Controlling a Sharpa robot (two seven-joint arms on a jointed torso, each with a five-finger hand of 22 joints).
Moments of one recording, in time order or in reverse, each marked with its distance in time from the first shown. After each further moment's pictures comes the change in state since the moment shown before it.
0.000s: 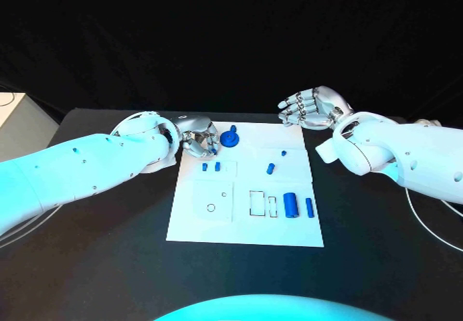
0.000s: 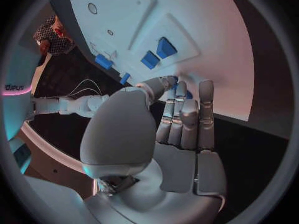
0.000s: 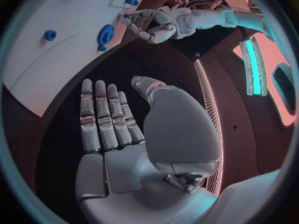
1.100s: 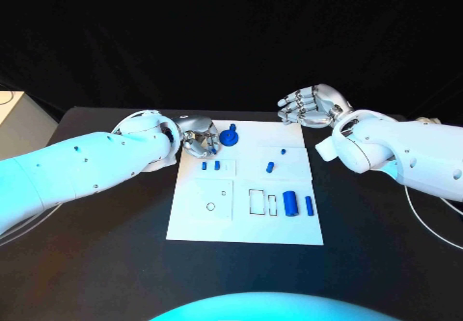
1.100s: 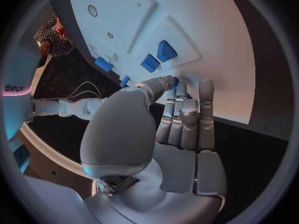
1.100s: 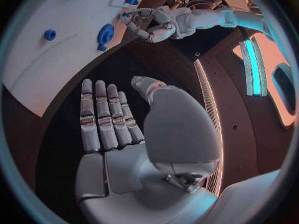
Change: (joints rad) left arm 0.003 0.008 -0.007 -0.001 -0.011 0.024 -0.012; left_hand -0.004 -0.004 -0.011 0.000 0.000 0.003 -0.002 -0.009 0.000 0.000 0.000 -0.010 0.003 0.000 0.000 0.000 -0.011 0.000 0.000 0.000 0.000 -0.002; right arm 0.000 0.001 0.000 -0.001 0.000 0.001 0.000; right_hand 0.000 0.000 0.000 0.000 0.000 0.000 0.000 0.000 0.000 0.000 0.000 0.000 -0.003 0.000 0.000 -0.004 -0.003 0.000 0.000 0.000 0.000 -0.005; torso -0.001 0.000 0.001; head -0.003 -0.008
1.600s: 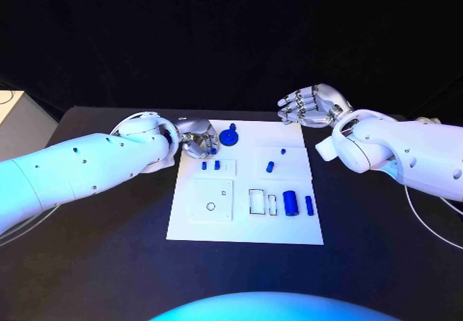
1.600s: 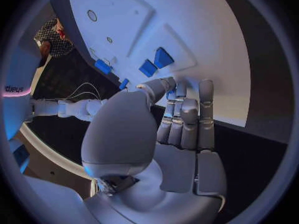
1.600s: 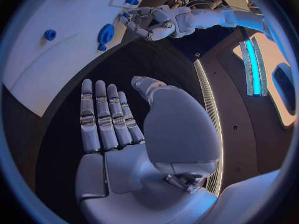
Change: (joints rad) left arm -0.004 -0.007 -0.005 0.000 0.000 0.003 -0.003; left_hand -0.011 -0.011 -0.011 0.000 0.000 -0.068 0.010 -0.061 -0.015 -0.017 0.005 -0.004 0.022 -0.024 0.009 0.000 -0.025 0.000 -0.007 0.007 -0.013 -0.009; right arm 0.000 0.001 0.000 -0.001 0.000 0.001 0.000; right_hand 0.000 0.000 0.000 0.000 0.000 0.000 0.000 0.000 -0.001 0.000 0.000 0.000 -0.003 0.000 0.000 0.000 -0.002 0.000 0.000 0.000 0.000 -0.003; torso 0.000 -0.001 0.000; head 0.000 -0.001
